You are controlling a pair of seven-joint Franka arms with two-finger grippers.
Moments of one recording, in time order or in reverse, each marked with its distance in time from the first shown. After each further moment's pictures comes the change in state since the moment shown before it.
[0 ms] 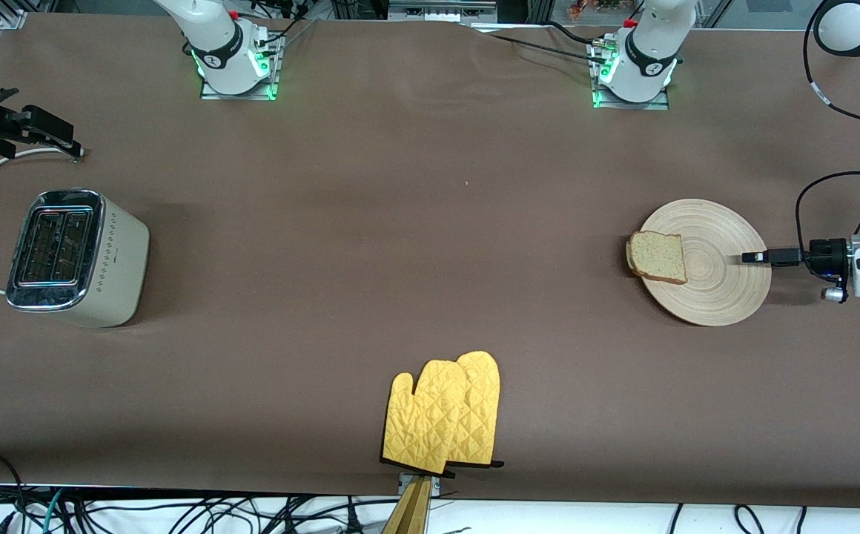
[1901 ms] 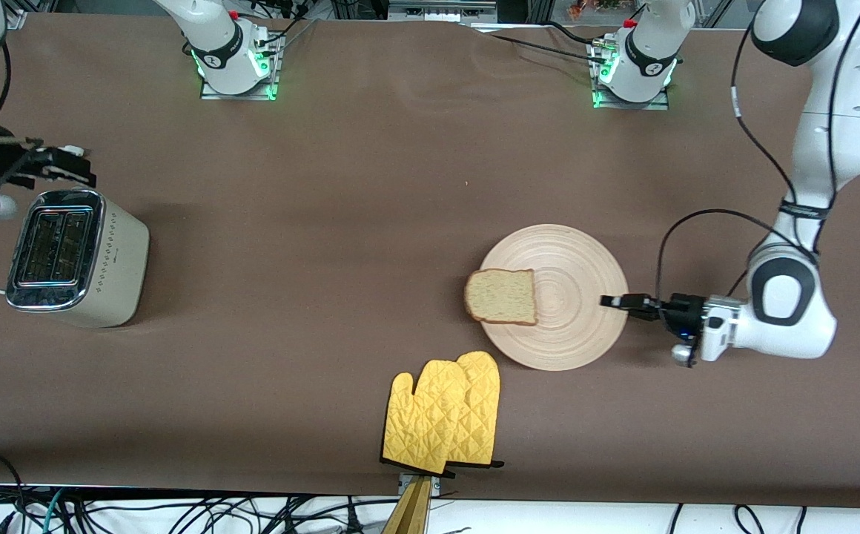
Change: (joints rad) left arm -0.355 0.020 -0.342 0.037 -0.192 0.224 -0.193; right arm -0.001 0.149 -0.001 0.025 0.000 0.080 0.000
